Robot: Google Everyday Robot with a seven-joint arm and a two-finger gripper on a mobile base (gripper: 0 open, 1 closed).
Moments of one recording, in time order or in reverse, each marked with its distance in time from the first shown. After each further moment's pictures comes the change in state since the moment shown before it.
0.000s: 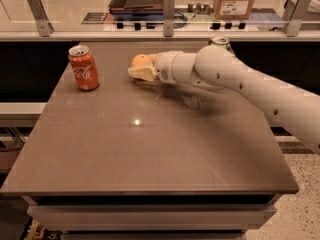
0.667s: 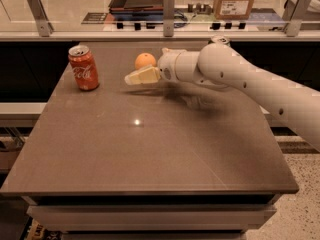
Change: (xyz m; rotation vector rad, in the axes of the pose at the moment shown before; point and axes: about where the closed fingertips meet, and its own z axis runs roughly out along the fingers) arm -0.001 -0.004 -0.013 0.013 0.019 -0.010
